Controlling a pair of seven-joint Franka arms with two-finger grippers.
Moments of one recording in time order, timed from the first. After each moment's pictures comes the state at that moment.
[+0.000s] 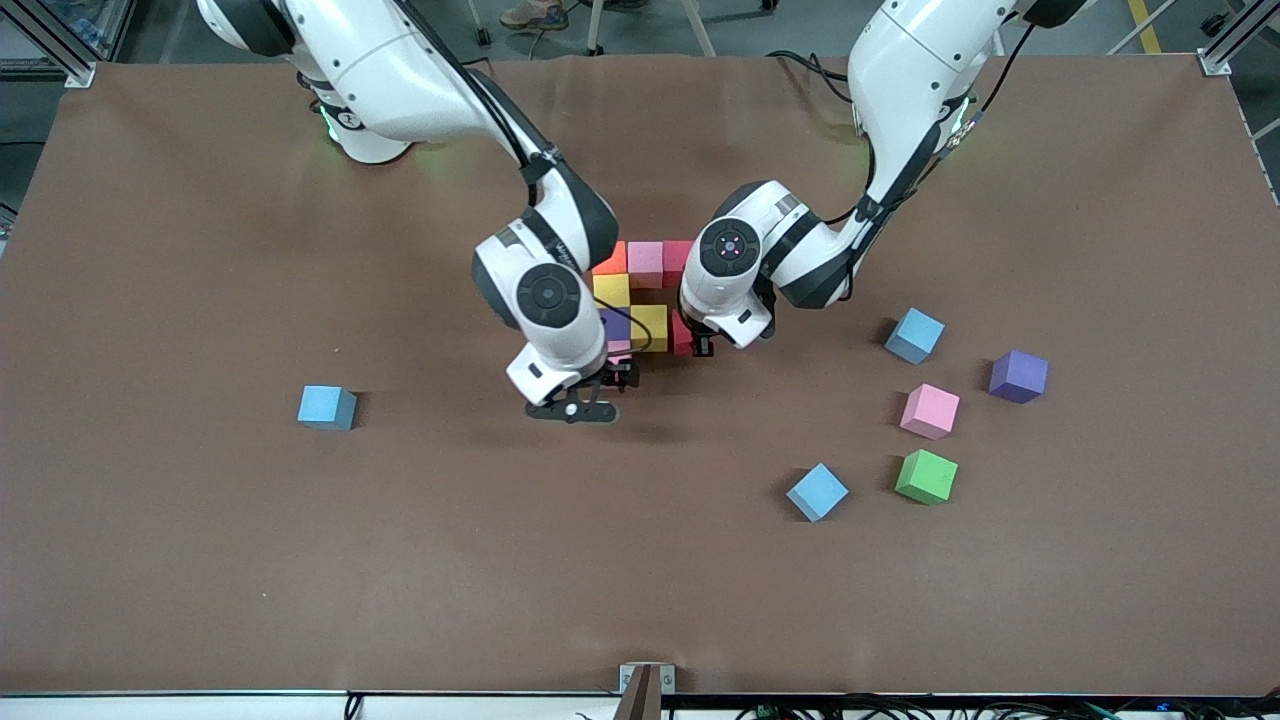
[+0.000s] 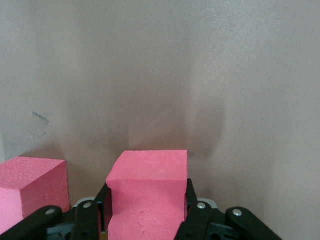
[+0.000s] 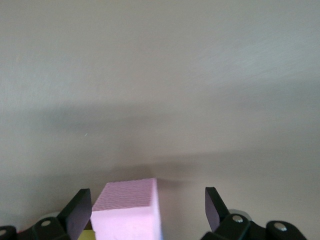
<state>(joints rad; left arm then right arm) -0.44 0.59 -0.35 -1.88 0.10 2.38 -2.38 0.63 0.67 0.00 -1.50 0.05 2.17 0.70</state>
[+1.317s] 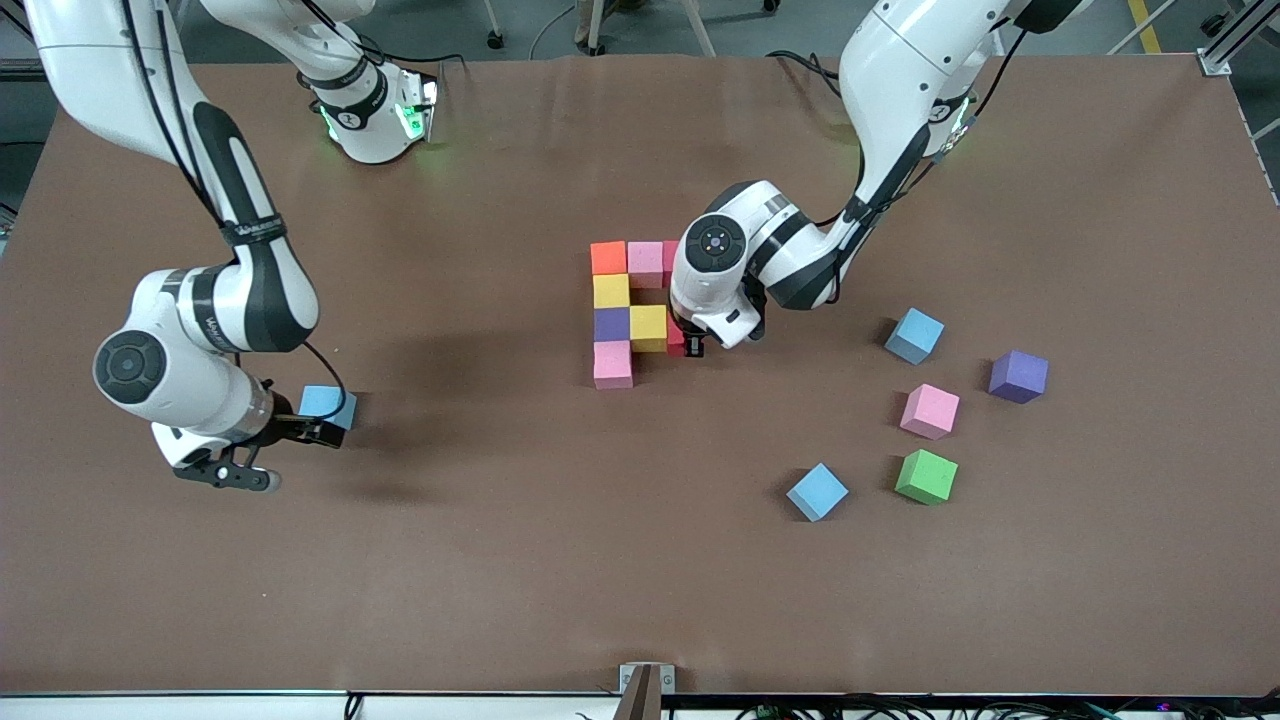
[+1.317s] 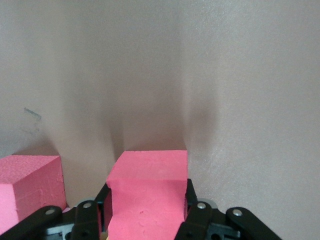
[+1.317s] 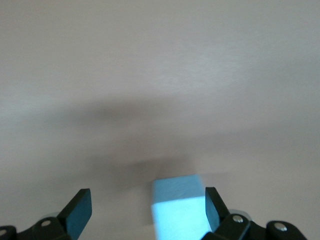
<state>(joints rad) -0.46 0.61 -0.35 -1.84 0.14 2.37 -2.38 0.05 0.46 -0.04 -1.86 0.00 2.32 0.17</state>
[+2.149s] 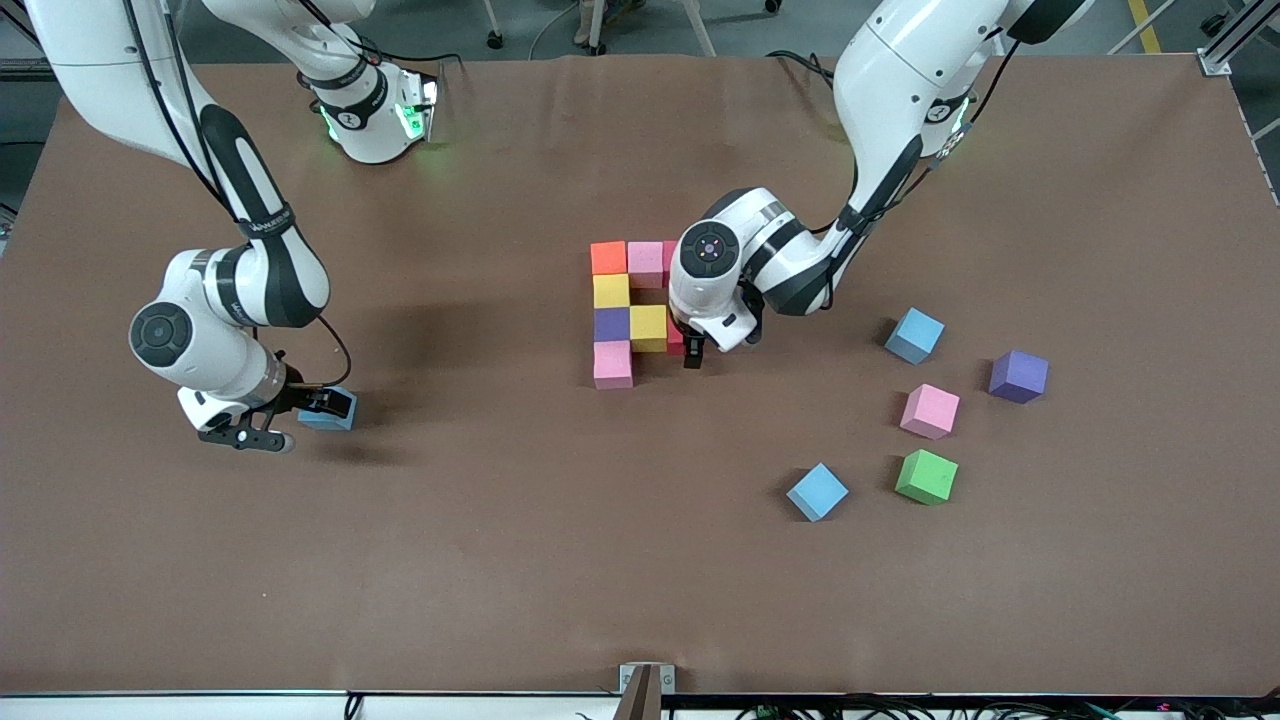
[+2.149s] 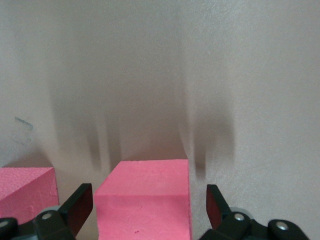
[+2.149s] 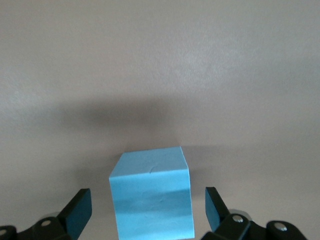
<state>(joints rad) -0.46 0.64 -0.35 -1.83 0.17 2.36 -2.37 0.02 0.42 -0.02 -2.07 0.00 2.46 0.14</state>
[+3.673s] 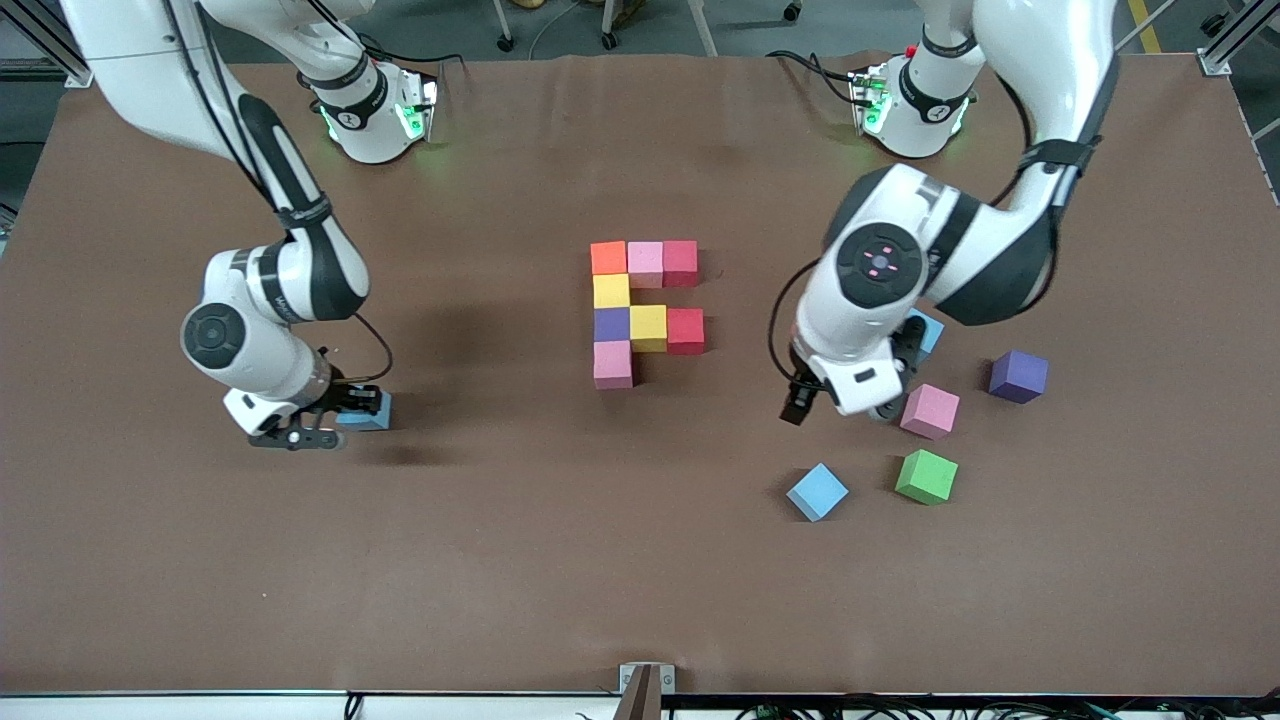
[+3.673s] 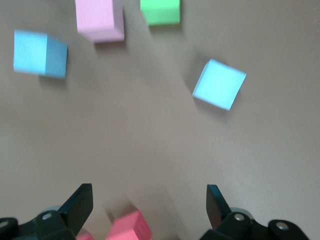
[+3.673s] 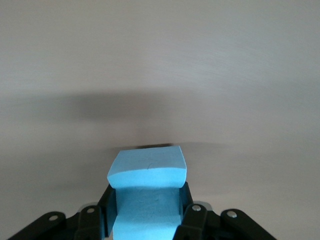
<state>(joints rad) -0.19 0.47 -0.36 -1.48 0.18 1.86 -1.64 0.18 0.42 -0.01 -1.97 0.00 2.35 0.15</state>
